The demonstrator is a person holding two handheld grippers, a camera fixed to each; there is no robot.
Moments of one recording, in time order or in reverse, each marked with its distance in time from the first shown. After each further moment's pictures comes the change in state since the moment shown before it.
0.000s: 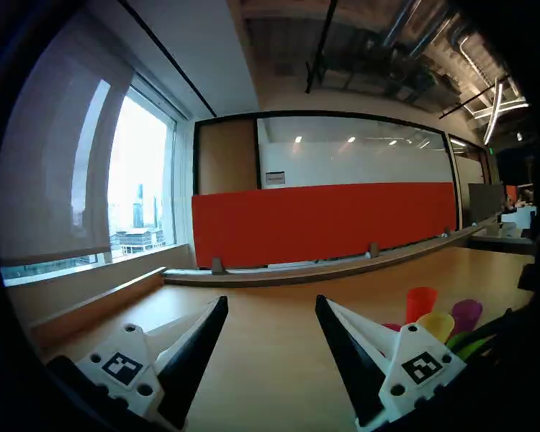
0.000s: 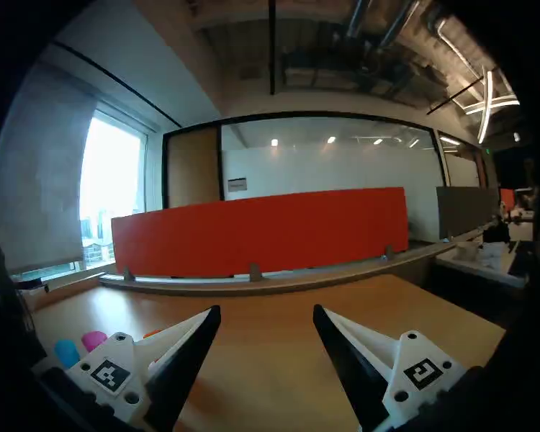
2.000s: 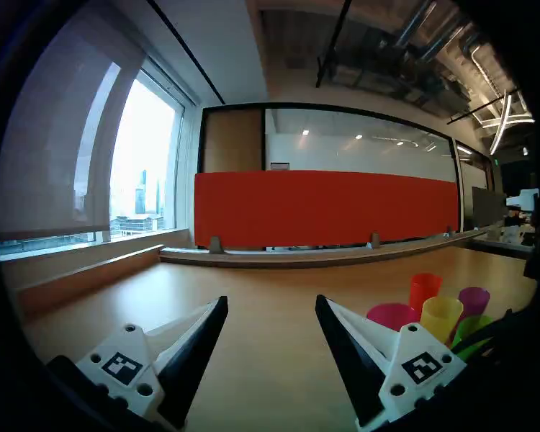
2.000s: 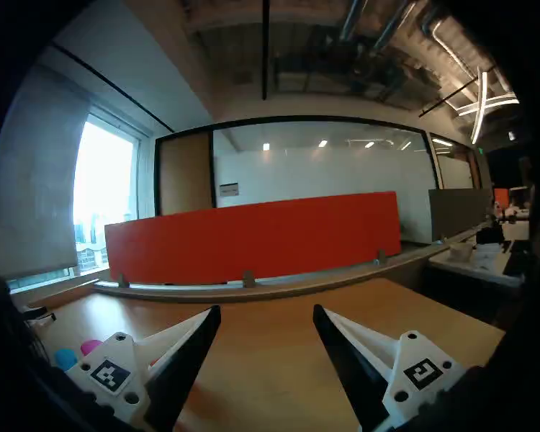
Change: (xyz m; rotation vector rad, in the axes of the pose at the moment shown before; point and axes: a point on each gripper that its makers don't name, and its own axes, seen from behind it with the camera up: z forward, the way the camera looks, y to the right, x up) left arm -0.055 0.003 0.007 0.012 -0.041 -0.069; right arm 0.012 0.007 -0.001 -0.041 0.020 0.012
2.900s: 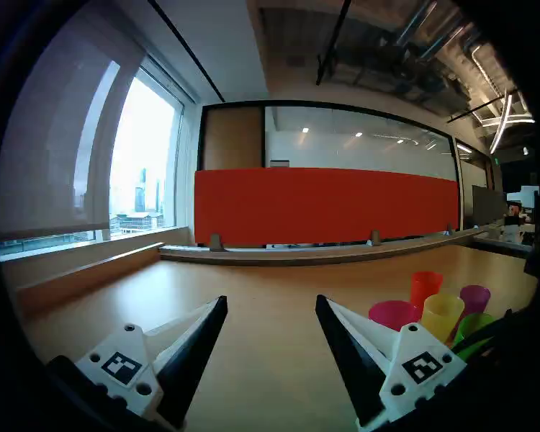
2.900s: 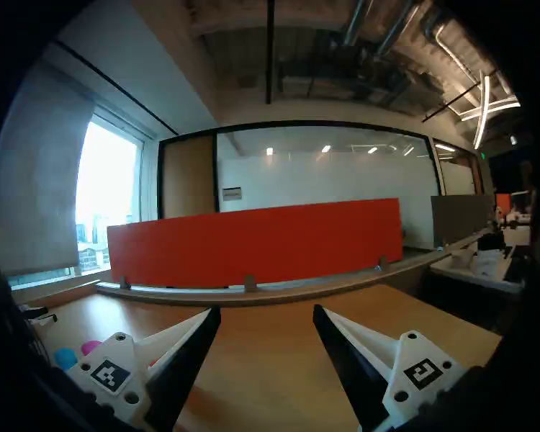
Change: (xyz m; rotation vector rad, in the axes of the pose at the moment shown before) left arm -0.001 -0.002 -0.001 -0.002 -0.010 0.000; right arm 0.009 -0.002 -0.001 0.011 0.023 -0.026
